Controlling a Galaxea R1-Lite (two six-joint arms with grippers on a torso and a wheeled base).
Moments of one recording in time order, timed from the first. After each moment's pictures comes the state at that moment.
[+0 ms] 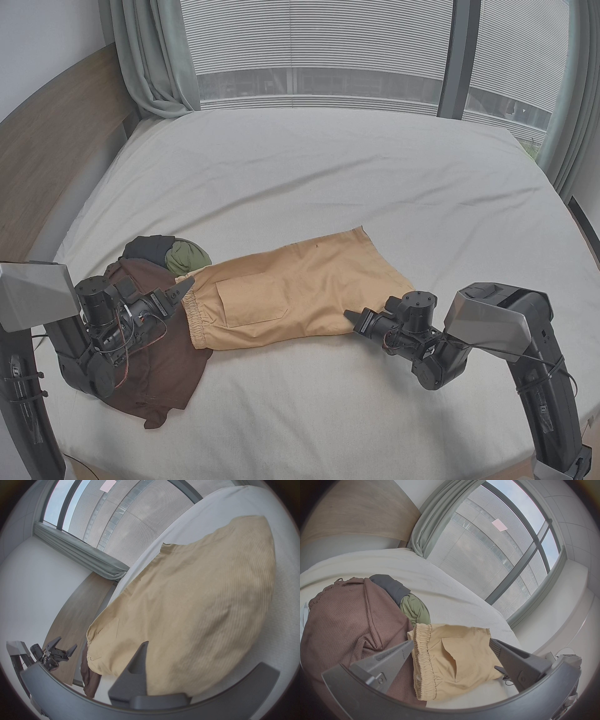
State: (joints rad) left arm -0.06 2.23 -0.52 -1.55 -0.27 -0.53; right arm 0.40 2.68 -1.14 -1.28 0.24 0.74
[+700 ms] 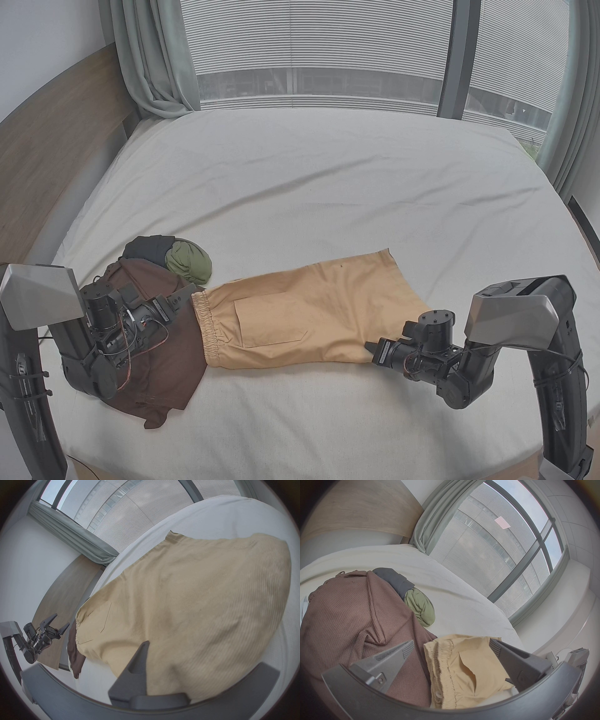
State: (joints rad) left arm -0.05 2.27 -0.53 -1.55 -0.28 -0.53; right arm 0.41 2.54 -0.78 -1.29 0.17 0.60
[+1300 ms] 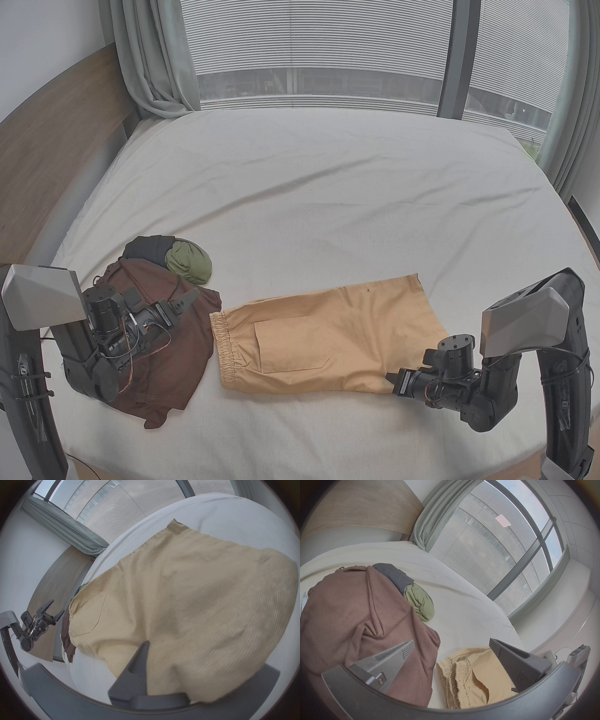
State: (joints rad) left arm -0.06 2.28 -0.52 -1.55 -0.29 -0.54; right arm 0.41 2.48 -0.45 -1.41 0.12 0.58
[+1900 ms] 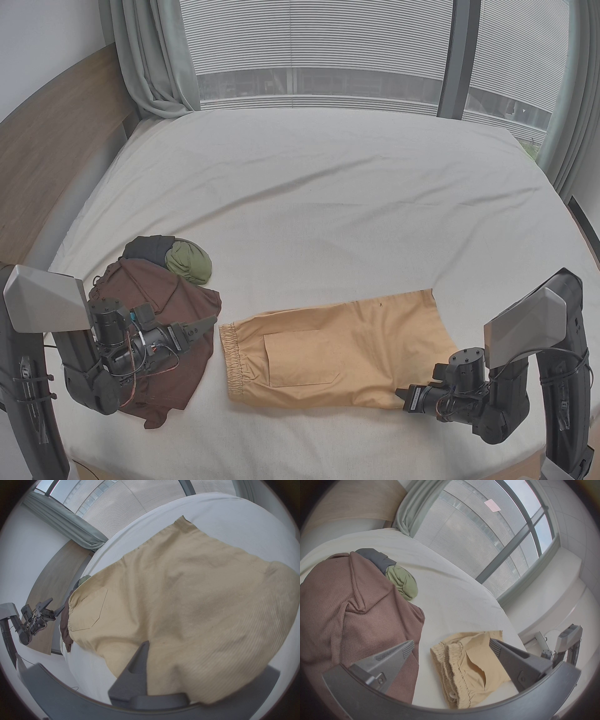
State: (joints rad) left arm -0.10 2.28 -0.43 -1.55 -0.43 -0.44; right arm 0.41 2.49 -0.28 -1.53 0.12 0.55
